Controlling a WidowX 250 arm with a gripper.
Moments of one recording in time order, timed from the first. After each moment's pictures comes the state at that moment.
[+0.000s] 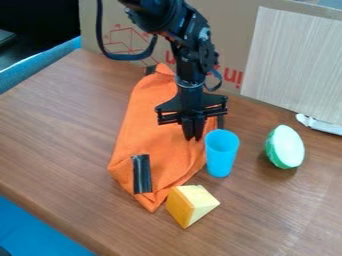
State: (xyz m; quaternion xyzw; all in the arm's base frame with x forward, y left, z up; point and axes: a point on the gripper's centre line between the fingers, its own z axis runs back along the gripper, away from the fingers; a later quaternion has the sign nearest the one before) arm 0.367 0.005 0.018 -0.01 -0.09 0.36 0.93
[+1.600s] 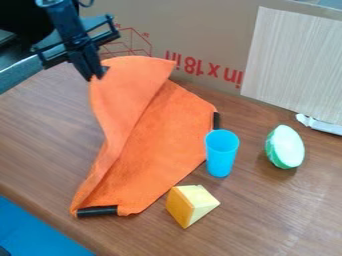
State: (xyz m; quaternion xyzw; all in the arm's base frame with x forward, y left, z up) arm 0.294 0.121 0.124 -0.09 -0.11 0.48 0.87
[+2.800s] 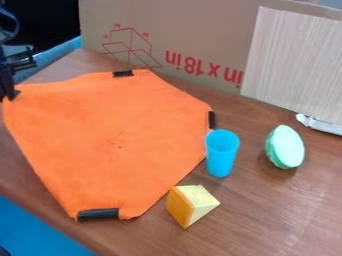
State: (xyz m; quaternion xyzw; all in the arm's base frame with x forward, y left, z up) arm 0.229 0.233 0.086 0.06 -0.04 0.54 0.84
